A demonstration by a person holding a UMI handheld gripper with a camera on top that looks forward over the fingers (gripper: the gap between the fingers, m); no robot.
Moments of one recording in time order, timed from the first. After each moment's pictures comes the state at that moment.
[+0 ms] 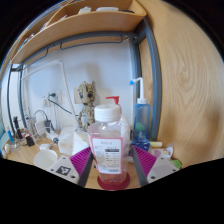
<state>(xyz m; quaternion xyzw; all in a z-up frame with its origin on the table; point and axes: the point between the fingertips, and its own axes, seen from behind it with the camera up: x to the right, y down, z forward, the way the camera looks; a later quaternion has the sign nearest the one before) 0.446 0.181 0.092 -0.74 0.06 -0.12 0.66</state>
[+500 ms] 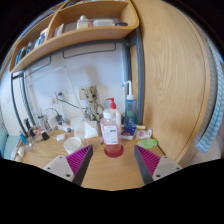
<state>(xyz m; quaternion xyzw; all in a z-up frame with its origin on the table) 0.395 0.026 0.128 -0.80 0.11 -0.11 0.58</state>
